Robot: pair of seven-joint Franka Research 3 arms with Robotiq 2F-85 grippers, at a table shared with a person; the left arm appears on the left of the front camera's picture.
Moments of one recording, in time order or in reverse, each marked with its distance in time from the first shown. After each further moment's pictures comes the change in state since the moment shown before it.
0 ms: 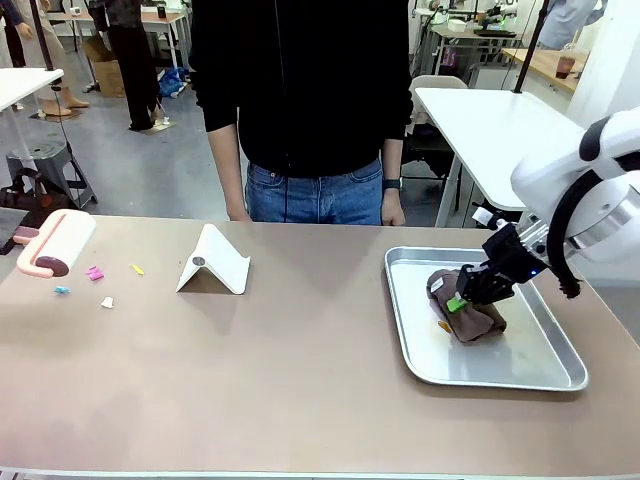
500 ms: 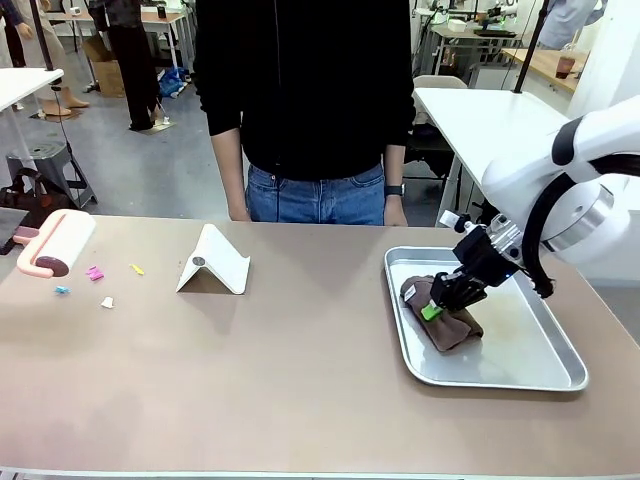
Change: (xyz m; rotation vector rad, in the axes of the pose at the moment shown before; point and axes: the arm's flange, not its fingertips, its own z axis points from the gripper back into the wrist) left arm 0.000 0.000 0.000 0.000 0.000 0.000; right arm -0.005 0.042 -0.022 0.009 0.050 0.126
